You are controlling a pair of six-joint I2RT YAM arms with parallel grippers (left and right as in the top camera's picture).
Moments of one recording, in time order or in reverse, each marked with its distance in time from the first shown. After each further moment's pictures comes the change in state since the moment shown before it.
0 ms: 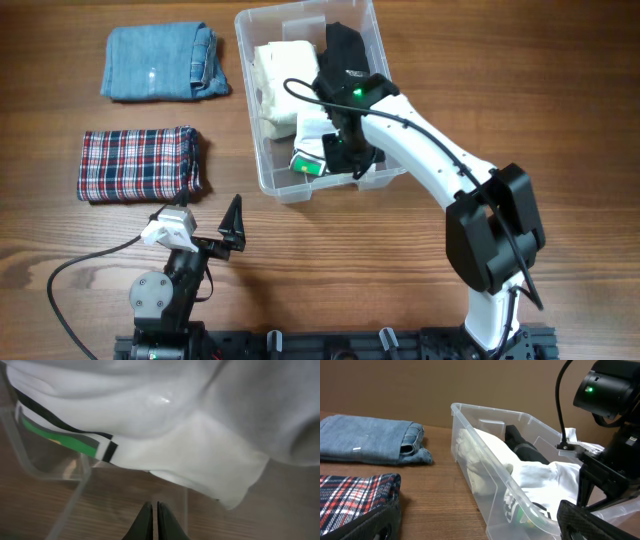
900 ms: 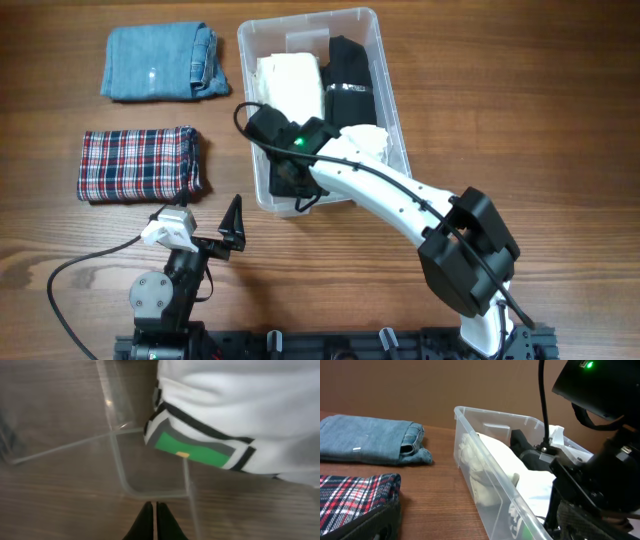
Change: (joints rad) left arm 0.000 0.000 0.000 0.000 0.000 0.000; right arm 0.250 -0.002 0.000 0.143 0.068 0.419
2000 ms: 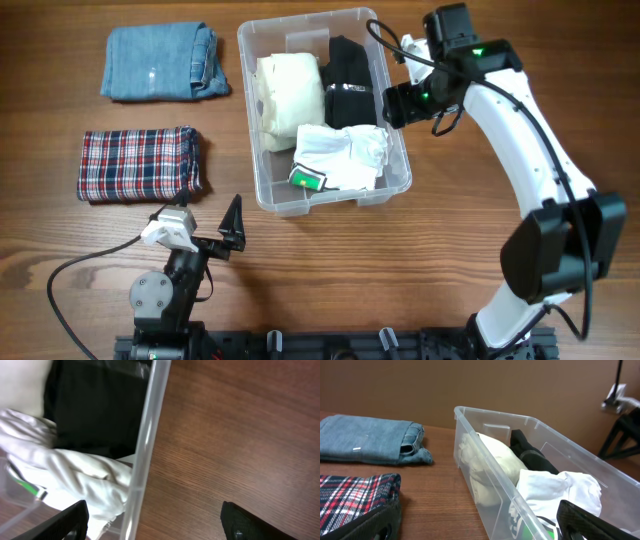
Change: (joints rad) left arm 0.000 0.000 0.000 0.000 0.000 0.000; right arm -0.616 -0.150 0.006 -0.040 -0.152 -0.946
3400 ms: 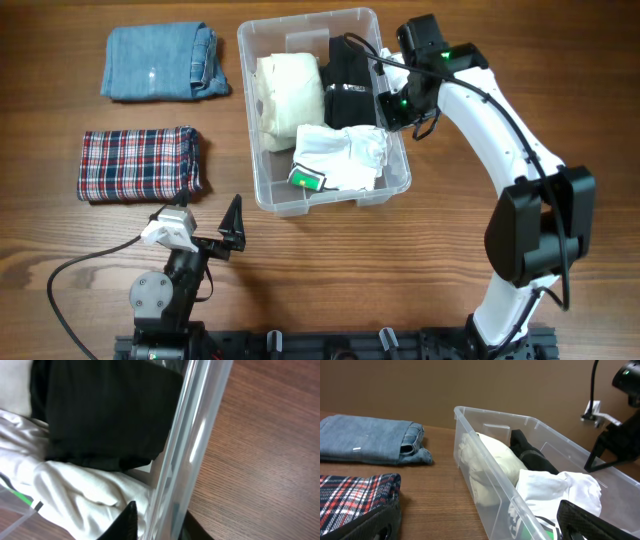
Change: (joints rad) left arm 0.000 0.000 0.000 0.000 0.000 0.000; right arm 0.054 0.089 -0.005 0.038 -0.006 0.034
